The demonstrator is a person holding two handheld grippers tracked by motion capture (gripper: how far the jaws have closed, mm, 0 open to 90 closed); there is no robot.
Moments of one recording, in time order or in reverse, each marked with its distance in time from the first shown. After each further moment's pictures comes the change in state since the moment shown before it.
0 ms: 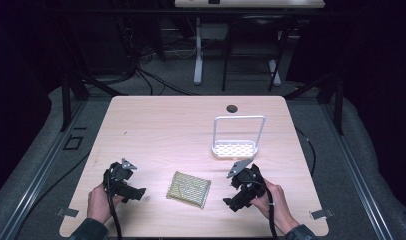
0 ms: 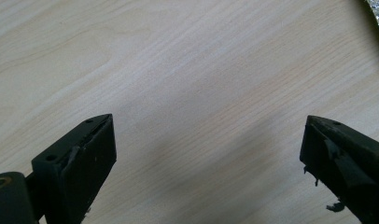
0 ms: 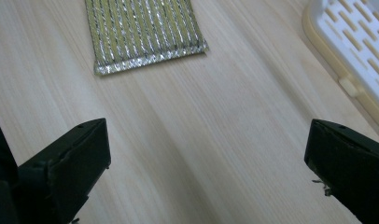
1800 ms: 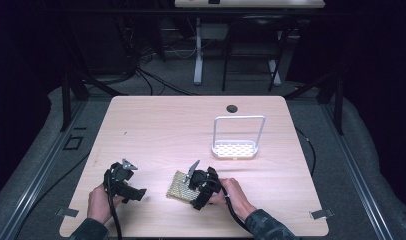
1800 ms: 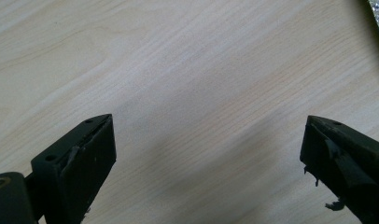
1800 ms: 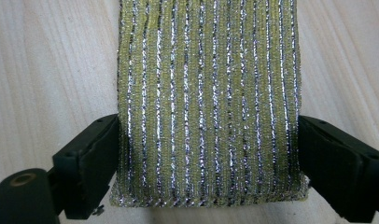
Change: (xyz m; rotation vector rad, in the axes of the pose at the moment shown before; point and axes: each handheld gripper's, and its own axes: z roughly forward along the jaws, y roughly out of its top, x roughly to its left) left arm -0.002 0.000 0.001 0.004 -0.002 0.009; right arm 0.039 0.069 0.099 0.127 0.103 -0.189
